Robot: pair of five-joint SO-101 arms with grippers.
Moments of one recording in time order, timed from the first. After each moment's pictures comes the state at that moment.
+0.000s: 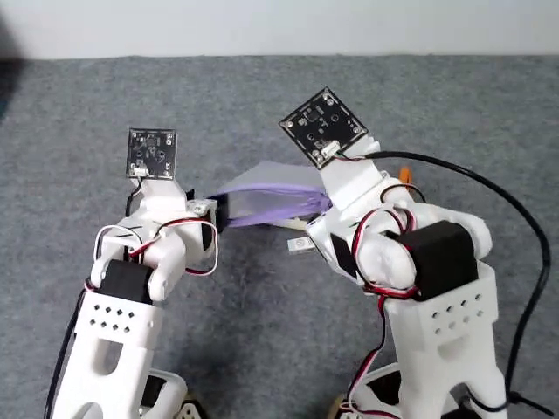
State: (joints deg) left arm 8.0 -46.9 50.3 50.9 13.1; right arm -24.3 -31.8 -6.9 100.6 16.9
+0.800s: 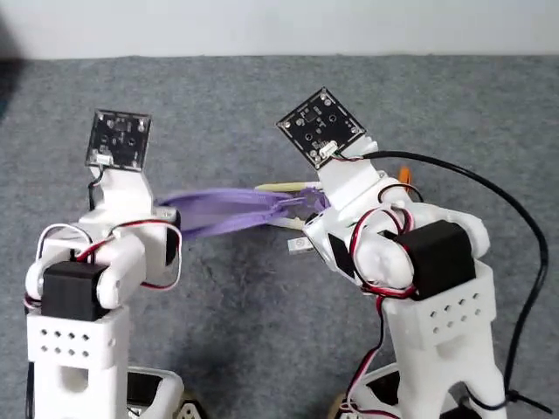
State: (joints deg) left arm 2.3 -46.8 22.7 90.2 3.9; right arm -24.3 -30.6 -7.2 100.6 15.5
